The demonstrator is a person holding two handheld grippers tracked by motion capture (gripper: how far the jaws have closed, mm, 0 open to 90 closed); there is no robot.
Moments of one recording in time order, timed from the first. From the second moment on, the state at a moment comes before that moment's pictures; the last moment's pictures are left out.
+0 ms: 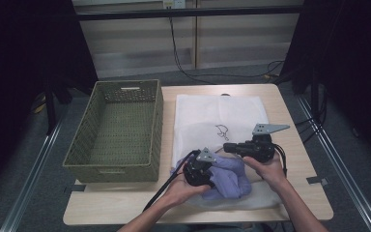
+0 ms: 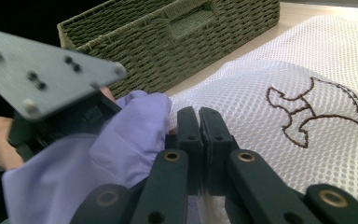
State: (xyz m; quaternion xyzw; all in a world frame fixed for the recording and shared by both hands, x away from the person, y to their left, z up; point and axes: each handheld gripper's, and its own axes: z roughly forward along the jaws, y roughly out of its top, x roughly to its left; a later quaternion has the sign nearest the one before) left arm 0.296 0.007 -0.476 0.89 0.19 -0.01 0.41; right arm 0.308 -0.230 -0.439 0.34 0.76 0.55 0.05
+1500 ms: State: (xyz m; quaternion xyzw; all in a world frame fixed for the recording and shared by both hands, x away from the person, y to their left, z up) left arm 0.307 0.056 -0.474 0.86 0.27 0.07 0.43; right arm 0.309 -0.228 -0.437 0.33 0.76 0.55 0.05
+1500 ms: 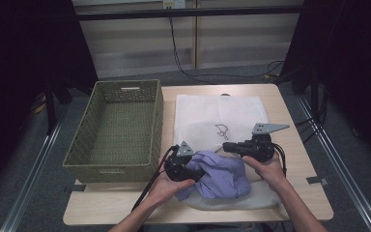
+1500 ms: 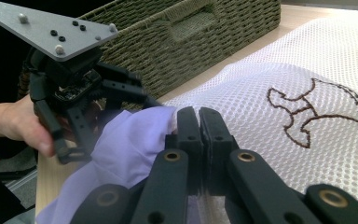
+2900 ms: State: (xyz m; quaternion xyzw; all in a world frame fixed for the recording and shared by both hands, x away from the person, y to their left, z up) left arm 0.319 0.013 -0.470 0.87 0.22 0.05 0.43; right arm 0.309 -0.223 -0.433 0.34 0.76 0.55 0.05
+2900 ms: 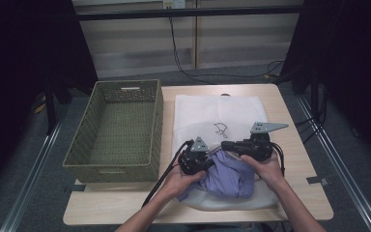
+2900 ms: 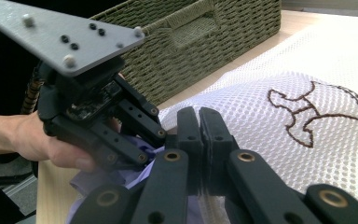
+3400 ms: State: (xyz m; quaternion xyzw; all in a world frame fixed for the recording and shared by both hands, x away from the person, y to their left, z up) left arm 0.331 0.005 -0.487 0.89 0.25 0.09 0.37; right arm 0.307 -0.216 -0.440 0.33 0.78 0.54 0.05
